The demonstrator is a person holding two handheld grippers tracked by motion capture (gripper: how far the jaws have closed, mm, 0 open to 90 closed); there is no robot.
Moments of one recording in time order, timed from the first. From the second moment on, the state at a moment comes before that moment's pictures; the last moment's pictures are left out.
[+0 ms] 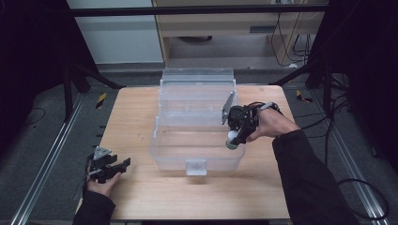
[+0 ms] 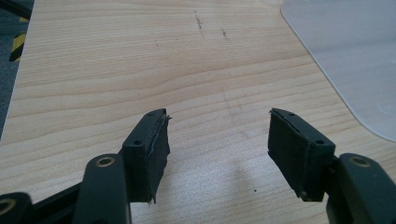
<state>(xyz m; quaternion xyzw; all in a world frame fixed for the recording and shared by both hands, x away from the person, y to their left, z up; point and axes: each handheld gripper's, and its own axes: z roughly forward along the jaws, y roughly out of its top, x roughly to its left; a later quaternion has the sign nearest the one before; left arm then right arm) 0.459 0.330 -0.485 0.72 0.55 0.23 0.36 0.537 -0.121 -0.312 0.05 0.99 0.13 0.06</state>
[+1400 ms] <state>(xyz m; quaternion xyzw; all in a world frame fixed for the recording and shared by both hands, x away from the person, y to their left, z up) 0.459 0.331 -0.486 0.72 0.55 0.23 0.36 0.548 -0.123 -0.375 0.06 0.99 0.10 0.03</state>
